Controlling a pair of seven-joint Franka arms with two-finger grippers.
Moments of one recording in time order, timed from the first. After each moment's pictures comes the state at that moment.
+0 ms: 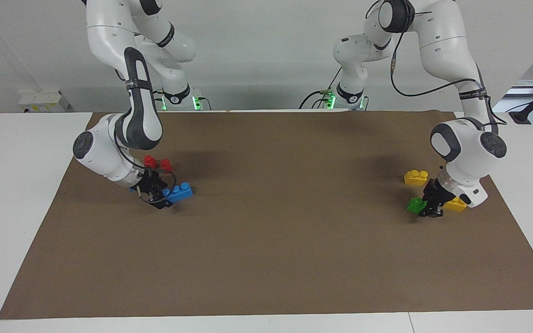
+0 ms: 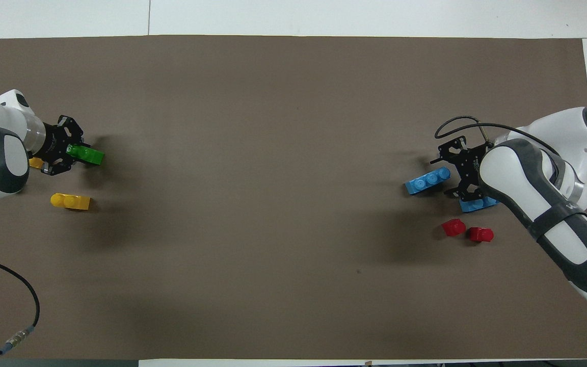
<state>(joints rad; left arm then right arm) 0.11 0.42 0.01 -1.84 -0.10 2.28 -1.01 -0.13 0.30 0.09 -2.05 0.41 2.20 0.89</state>
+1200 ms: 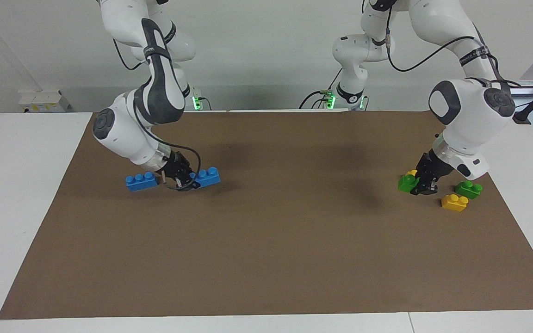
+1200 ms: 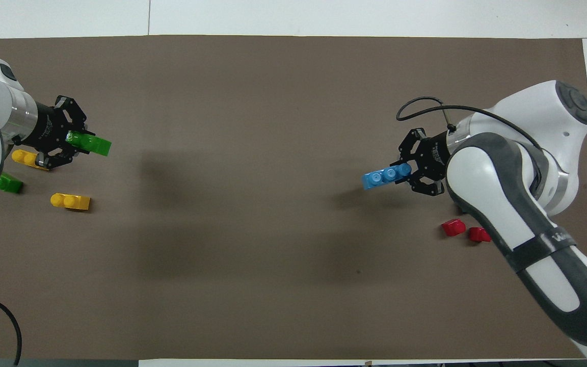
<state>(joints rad) -0.04 0.19 0.01 -1.76 -0.10 1.97 -1.23 0.07 0.19 0.11 -1.94 0.45 2.03 1.28</state>
